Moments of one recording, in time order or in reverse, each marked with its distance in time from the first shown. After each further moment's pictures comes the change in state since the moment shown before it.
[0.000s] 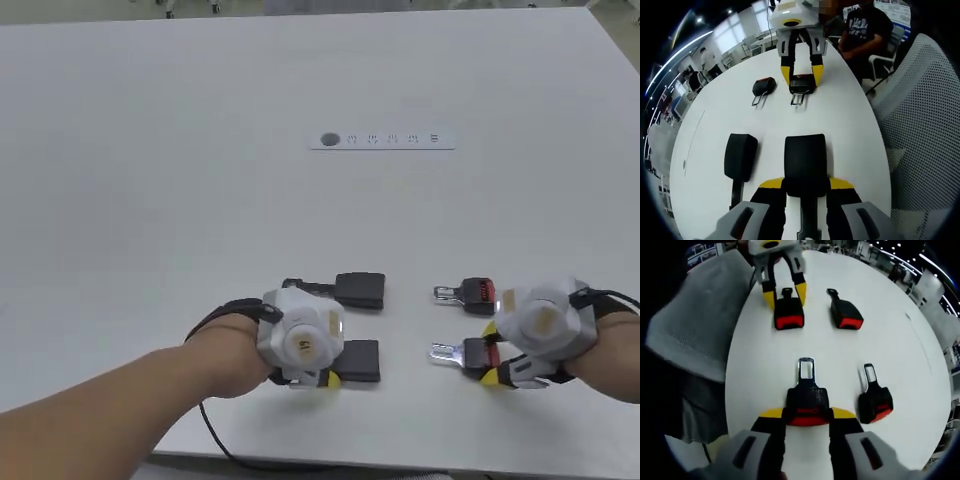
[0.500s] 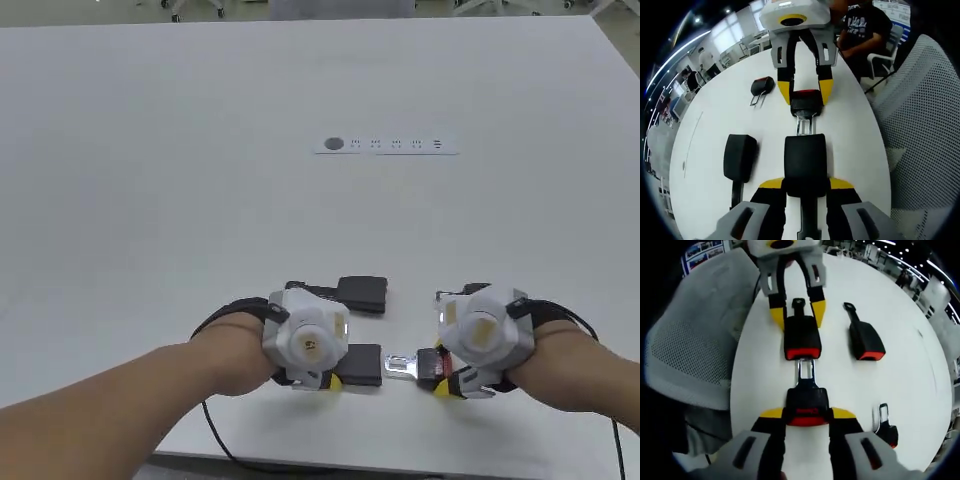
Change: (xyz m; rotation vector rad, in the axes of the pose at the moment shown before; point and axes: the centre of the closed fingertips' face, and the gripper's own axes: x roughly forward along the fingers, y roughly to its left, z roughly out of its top) left arm 0.001 0.000 0.001 0.009 0.016 -0.013; right arm 0.023 0.017 0.054 -0.054 -0.007 0.032
